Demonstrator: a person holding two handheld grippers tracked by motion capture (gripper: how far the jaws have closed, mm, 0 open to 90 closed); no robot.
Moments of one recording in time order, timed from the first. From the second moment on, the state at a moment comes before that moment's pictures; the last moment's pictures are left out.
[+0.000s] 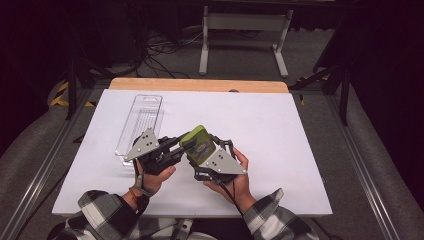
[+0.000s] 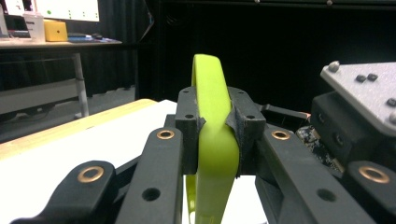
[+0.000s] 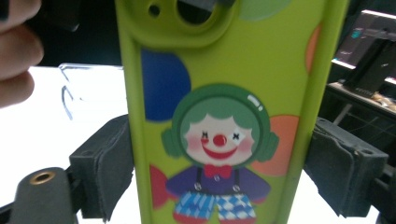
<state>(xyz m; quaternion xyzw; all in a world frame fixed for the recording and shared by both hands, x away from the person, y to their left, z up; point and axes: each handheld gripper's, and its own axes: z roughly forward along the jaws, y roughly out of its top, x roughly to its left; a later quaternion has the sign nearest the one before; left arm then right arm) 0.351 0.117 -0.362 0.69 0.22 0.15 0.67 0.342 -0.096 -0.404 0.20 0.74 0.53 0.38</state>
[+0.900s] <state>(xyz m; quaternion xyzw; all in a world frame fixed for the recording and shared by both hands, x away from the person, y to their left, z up) 0.358 0.159 -0.335 0.72 0.21 0.19 0.63 0.341 -0.128 -0.410 0.19 0.79 0.50 0.30</state>
